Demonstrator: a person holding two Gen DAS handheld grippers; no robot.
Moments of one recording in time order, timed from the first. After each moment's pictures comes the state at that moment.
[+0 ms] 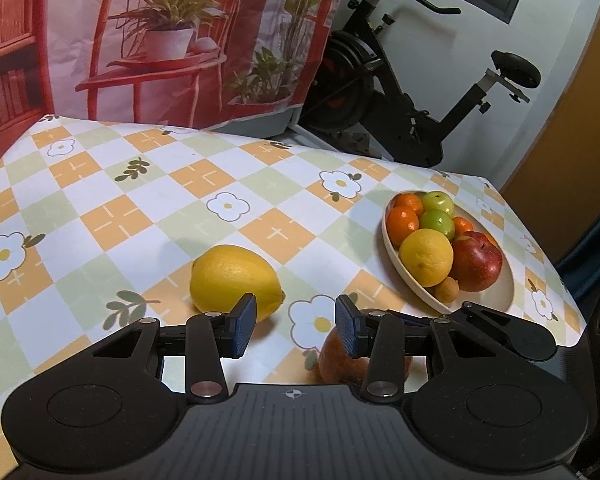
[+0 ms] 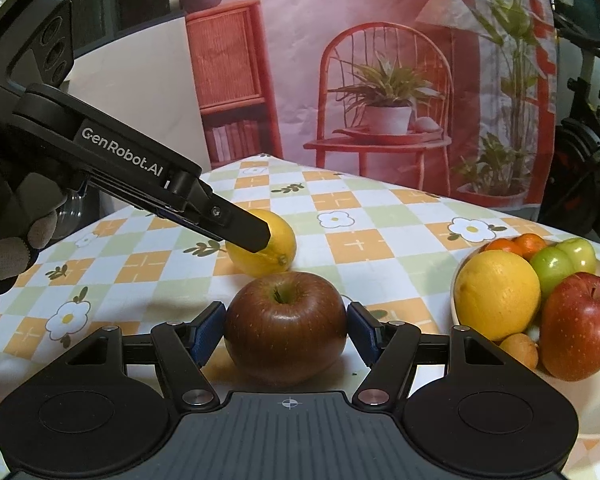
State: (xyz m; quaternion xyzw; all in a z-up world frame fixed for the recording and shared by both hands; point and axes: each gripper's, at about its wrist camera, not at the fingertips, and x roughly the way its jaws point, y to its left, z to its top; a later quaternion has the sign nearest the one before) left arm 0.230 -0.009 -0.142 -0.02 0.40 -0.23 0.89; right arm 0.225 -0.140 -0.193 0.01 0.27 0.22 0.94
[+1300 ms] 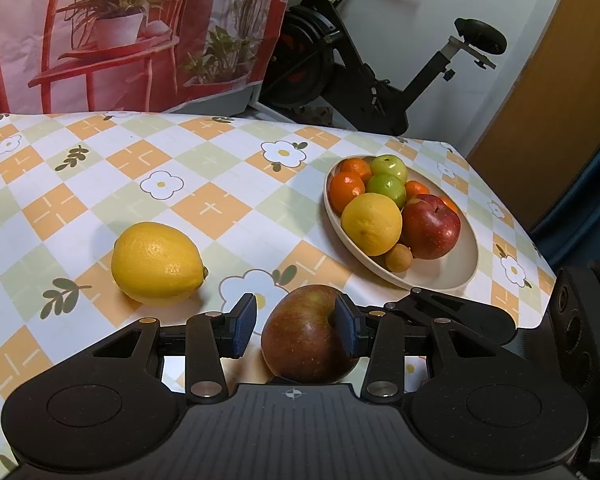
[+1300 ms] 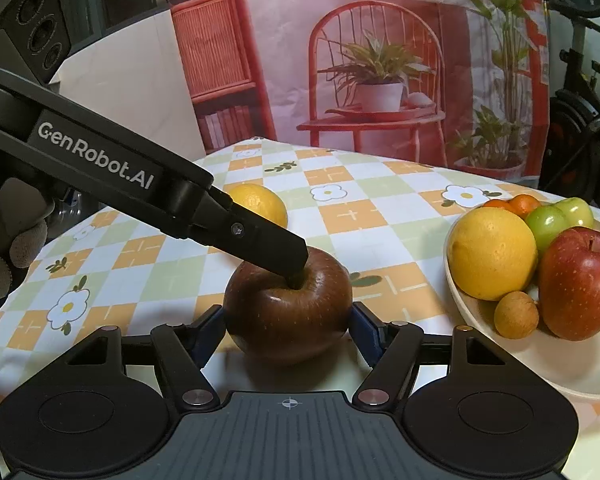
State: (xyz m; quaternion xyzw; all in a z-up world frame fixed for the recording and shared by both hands) left arm 0.218 -0.043 -0.150 0.00 0.42 -0.28 0.86; right arm 0.224 -0.146 -0.203 0.03 0.30 0.22 0.93
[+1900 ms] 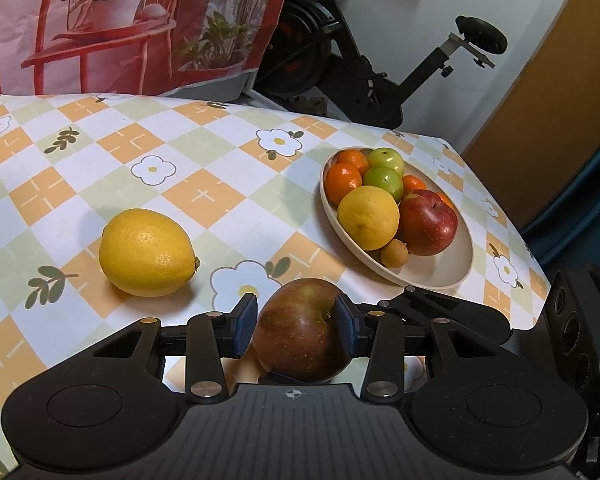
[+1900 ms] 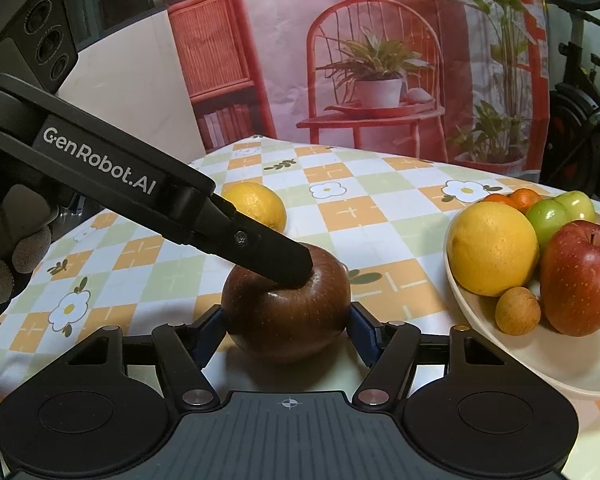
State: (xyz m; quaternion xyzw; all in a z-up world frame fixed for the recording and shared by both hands) left arm 0.225 -0.044 -0.158 -0.02 0.44 -0.29 0.85; right arm 0.225 -0.147 -0.204 0.04 0.30 0.22 0.93
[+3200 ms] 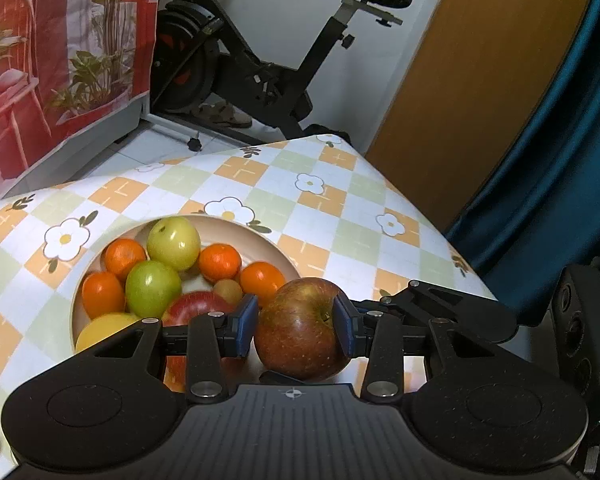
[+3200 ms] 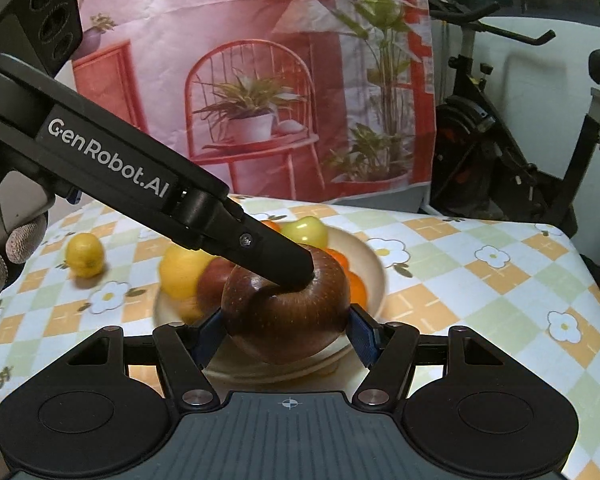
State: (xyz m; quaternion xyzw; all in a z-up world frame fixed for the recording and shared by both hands) left arm 0.234 -0.258 -0.131 0.06 0.42 -0.38 0.82; right arm 0.197 -0.348 -0.178 0.05 0.28 0.10 0.95
